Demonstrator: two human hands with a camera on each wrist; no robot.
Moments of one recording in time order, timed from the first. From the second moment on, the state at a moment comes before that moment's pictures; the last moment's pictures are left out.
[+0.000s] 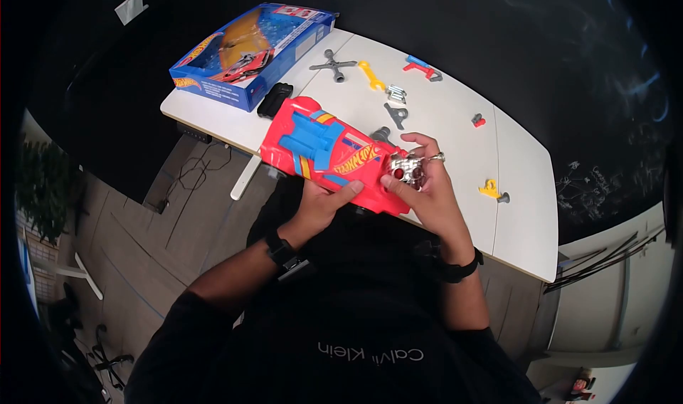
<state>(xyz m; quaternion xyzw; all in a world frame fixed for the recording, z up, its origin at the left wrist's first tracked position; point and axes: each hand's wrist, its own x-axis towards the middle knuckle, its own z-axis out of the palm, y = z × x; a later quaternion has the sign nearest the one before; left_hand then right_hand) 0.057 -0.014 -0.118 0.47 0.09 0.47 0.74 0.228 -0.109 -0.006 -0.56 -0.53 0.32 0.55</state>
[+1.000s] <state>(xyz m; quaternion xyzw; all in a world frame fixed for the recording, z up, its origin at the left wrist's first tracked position) 0.047 -0.031 -0.113 0.62 0.13 0.42 0.65 0.201 -0.108 -0.040 -0.76 -0.47 -0.03 0.44</state>
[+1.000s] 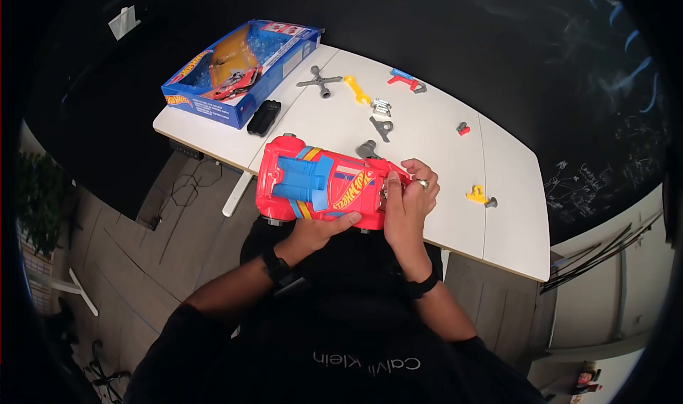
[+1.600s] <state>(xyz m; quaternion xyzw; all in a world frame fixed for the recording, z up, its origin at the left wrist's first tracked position) 0.058 -0.033 -0.112 0.35 0.07 0.44 0.82 0.191 -0.124 -0.025 -0.72 -0.57 -0.09 0.38</state>
